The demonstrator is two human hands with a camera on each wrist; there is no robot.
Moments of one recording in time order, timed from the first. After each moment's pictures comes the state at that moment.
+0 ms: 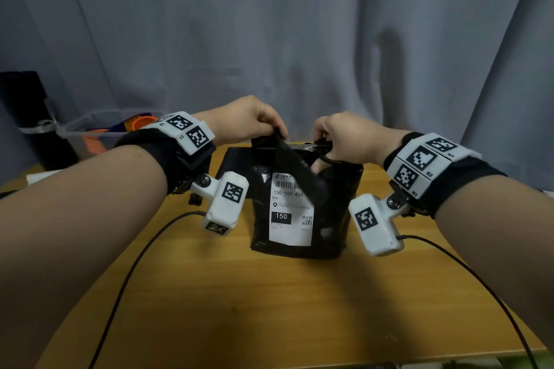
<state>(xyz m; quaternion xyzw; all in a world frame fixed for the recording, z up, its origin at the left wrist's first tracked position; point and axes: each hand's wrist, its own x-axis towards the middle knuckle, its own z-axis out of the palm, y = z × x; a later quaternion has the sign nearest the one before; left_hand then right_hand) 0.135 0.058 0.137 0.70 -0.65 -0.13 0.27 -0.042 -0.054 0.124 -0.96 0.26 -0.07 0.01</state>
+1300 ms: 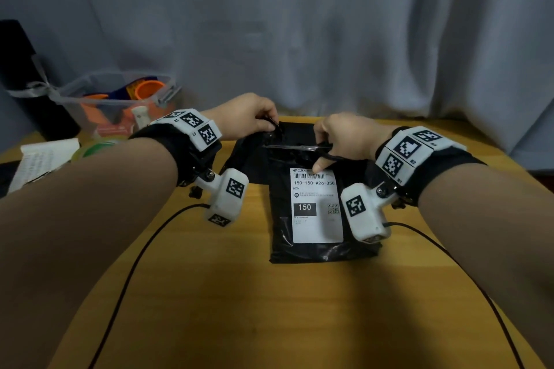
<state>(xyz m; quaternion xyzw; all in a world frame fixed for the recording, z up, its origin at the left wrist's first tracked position) 0.229 0.018 0.069 0.74 -0.64 -0.07 0.19 0.051 -0.099 0.064 -0.96 0.27 0.04 0.06</state>
